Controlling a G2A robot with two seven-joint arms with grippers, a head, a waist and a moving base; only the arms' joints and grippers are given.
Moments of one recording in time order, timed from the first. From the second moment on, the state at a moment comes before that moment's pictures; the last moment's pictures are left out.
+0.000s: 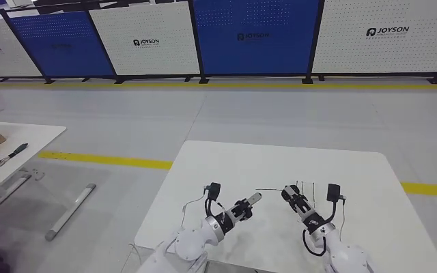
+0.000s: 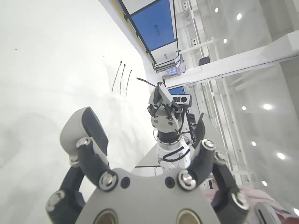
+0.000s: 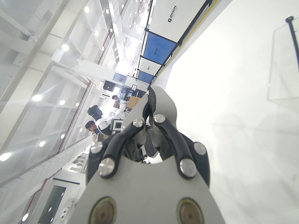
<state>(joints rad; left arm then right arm) 1.53 -1.19 -1.10 -1.76 -0.07 0.00 -0.25 -1.38 -1.16 1.04 -1.55 0.08 -0.15 0.14</state>
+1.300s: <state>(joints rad) 1.37 -1.25 -0.94 -1.59 -0.08 -0.06 -0.05 -1.37 -1.18 1.01 -1.54 0.07 -0.13 0.17</state>
